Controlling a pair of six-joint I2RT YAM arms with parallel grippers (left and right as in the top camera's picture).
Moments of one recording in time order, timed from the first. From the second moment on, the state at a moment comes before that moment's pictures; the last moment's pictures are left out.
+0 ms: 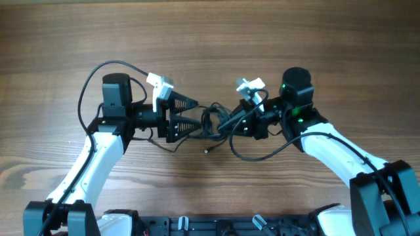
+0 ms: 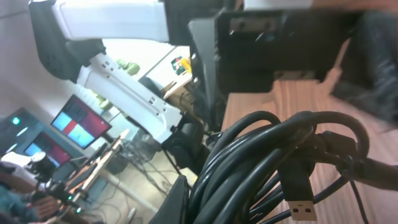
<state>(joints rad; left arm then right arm) -0.06 1.38 0.72 -0.07 1.39 0.07 0.34 1.54 0.71 0.55 -1.56 0.42</state>
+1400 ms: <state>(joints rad) -0.05 1.38 0.72 0.10 0.88 -0.83 0.78 1.54 0.71 0.49 -0.47 0.60</state>
